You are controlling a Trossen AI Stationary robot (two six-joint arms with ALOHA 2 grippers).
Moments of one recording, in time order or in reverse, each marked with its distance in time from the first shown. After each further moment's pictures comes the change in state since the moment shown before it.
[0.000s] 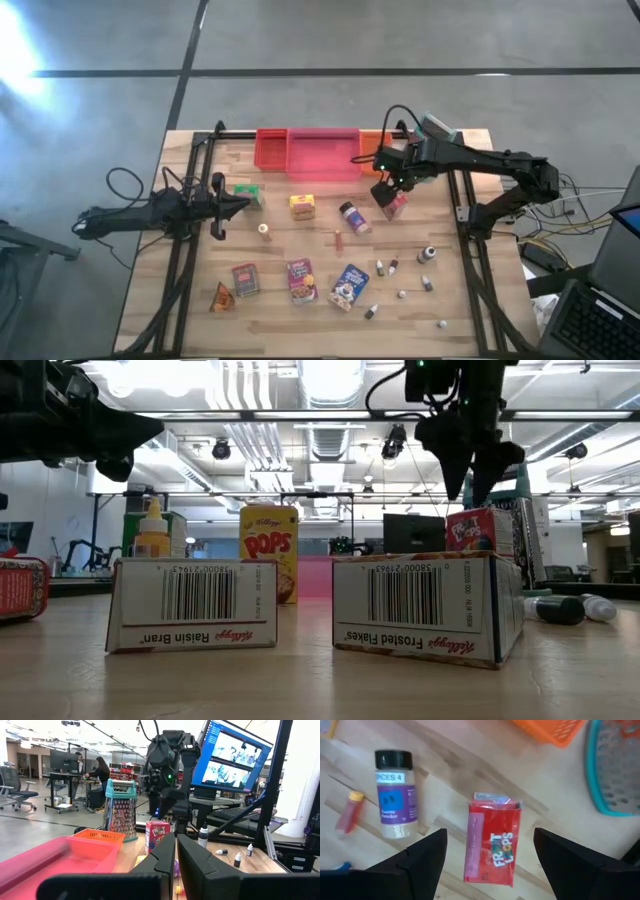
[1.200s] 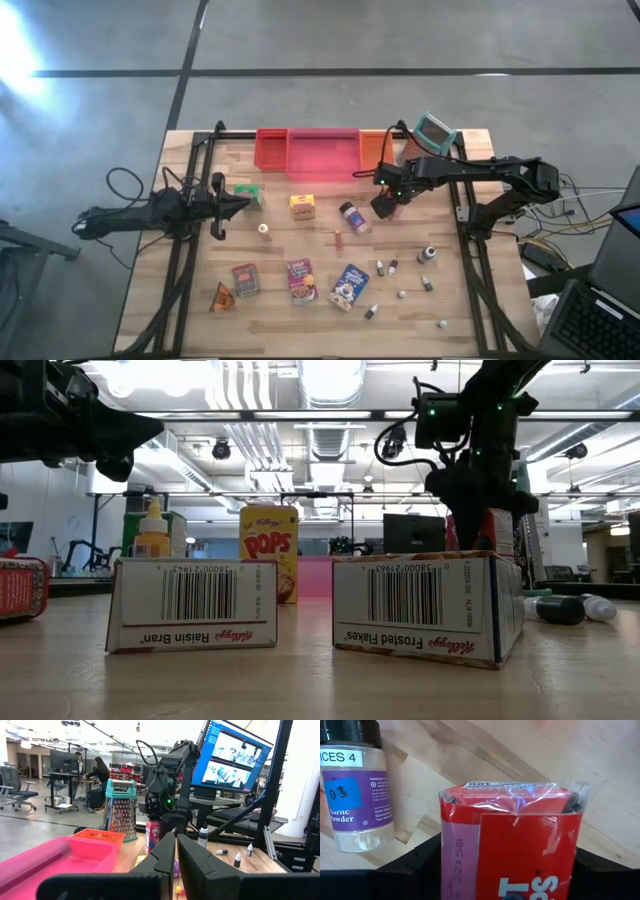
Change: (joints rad) left arm 0.000 0.000 0.000 0.000 0.000 0.000; right arm -0.001 -0.001 -0.293 0.307 -0.048 0.019
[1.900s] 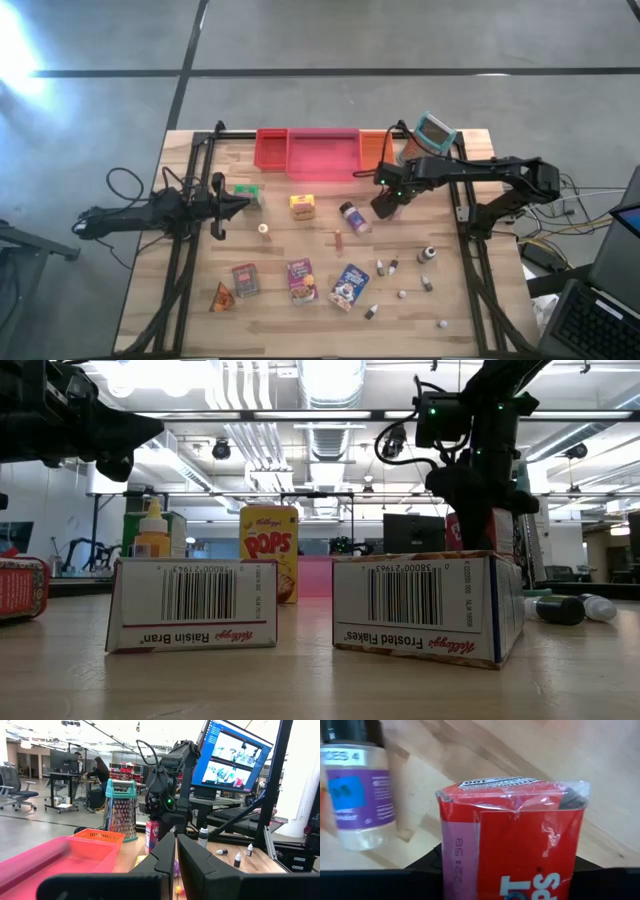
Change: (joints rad) left arm 0.000 0.000 0.000 0.000 0.000 0.000; right arm 0.000 -0.006 0.004 0.000 -0.020 0.000
